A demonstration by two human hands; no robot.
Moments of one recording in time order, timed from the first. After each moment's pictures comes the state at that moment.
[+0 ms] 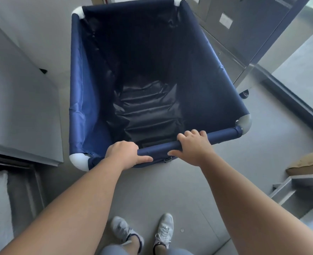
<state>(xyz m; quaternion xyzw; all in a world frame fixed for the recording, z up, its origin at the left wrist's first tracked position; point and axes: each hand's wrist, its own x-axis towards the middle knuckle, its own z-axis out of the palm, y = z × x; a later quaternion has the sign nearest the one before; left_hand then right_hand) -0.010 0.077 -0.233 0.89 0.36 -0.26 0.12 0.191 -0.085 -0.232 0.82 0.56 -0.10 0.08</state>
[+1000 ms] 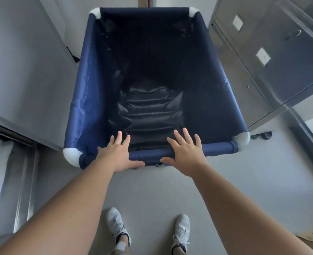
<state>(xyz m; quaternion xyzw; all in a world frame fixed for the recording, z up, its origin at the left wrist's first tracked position) 0.056 0.109 -0.235 0.79 0.52 -0.25 0.23 0.293 -0.005 -0.246 0.74 0.65 -0.12 0.08</state>
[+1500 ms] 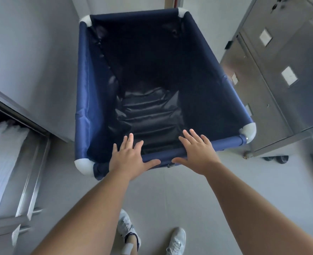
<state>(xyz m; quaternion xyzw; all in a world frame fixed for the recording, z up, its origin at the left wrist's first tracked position) 0.093 0.094 -0.244 0.78 0.58 -0.12 0.17 0.347 0.047 -0.237 0.68 0.72 -0.11 0.10</state>
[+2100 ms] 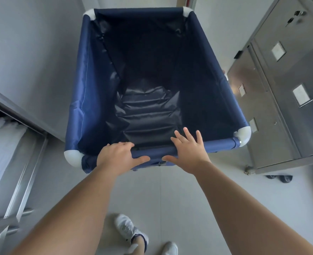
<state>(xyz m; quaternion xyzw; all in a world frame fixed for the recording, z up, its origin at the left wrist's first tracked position) 0.099 0.164 -0.244 0.76 0.62 -0.11 0.15 0.356 0.132 -0.240 0.65 0.74 -0.10 0.13</state>
